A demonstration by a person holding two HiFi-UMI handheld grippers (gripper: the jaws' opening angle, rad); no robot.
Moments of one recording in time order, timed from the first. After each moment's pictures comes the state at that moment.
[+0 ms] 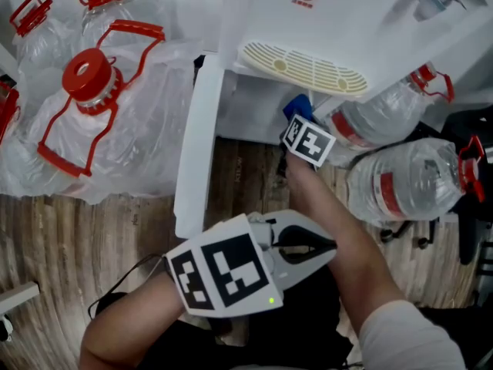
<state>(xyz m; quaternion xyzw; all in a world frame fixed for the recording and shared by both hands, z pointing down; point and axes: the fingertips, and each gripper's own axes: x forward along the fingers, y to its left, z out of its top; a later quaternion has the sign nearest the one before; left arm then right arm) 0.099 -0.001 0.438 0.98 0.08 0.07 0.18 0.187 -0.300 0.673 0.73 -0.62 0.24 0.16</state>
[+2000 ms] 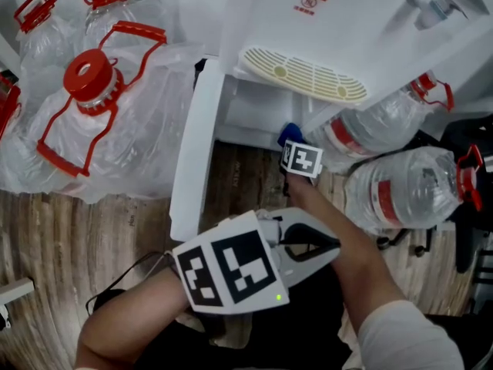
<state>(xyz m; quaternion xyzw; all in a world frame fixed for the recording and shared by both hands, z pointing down) 0.110 -0.010 0.436 0.98 0.08 0.07 0.17 0.200 -0.273 0.763 0.67 -0.63 0.26 0.29</state>
